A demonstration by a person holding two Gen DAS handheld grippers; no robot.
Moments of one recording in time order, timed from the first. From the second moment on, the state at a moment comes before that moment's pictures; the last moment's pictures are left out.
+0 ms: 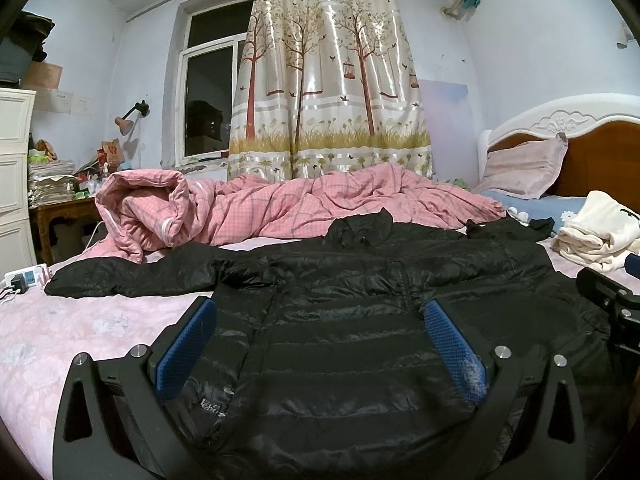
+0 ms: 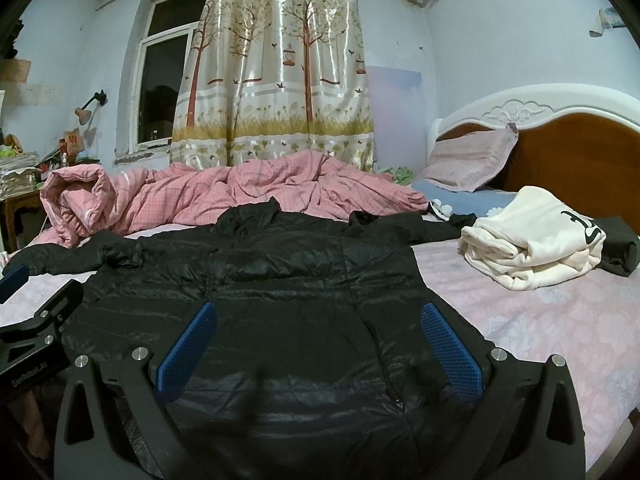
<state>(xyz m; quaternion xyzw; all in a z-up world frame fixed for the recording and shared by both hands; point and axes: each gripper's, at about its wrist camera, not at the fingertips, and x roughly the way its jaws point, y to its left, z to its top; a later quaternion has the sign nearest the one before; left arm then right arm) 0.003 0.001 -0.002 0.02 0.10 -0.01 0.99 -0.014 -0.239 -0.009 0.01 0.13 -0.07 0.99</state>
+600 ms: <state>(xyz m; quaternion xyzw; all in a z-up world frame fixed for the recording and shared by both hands) 0.003 0.003 -0.004 0.03 0.09 0.00 1.00 -0.011 -0.240 -0.009 0.01 0.14 -0.07 0.99</state>
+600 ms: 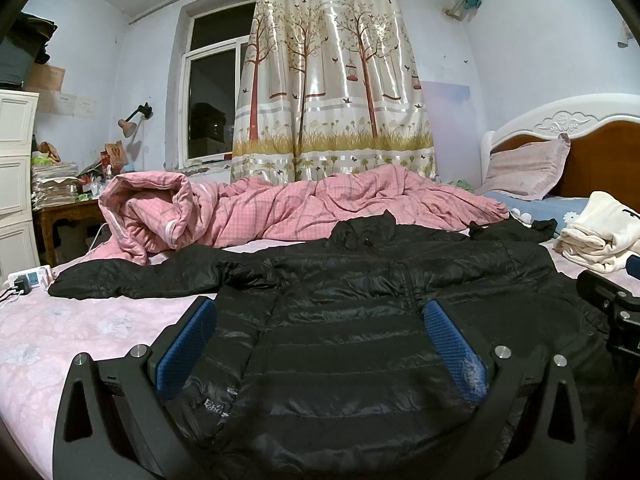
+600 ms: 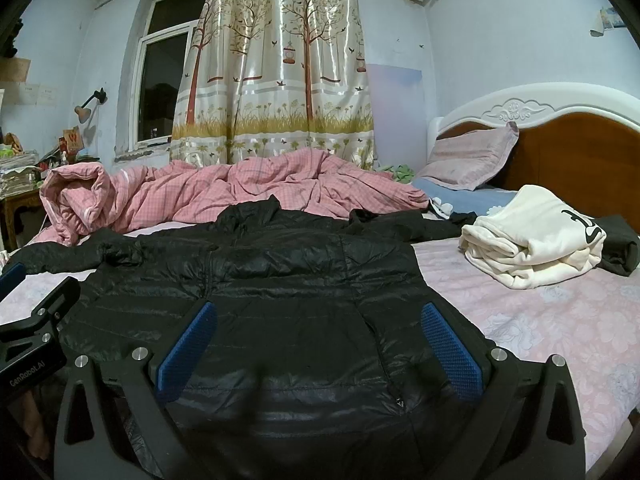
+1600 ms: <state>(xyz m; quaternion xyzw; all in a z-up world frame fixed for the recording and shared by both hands) 0.011 0.006 -0.003 0.01 0.11 -0.02 0.99 -0.008 -0.243 -0.008 0.02 0.15 -0.07 0.99</state>
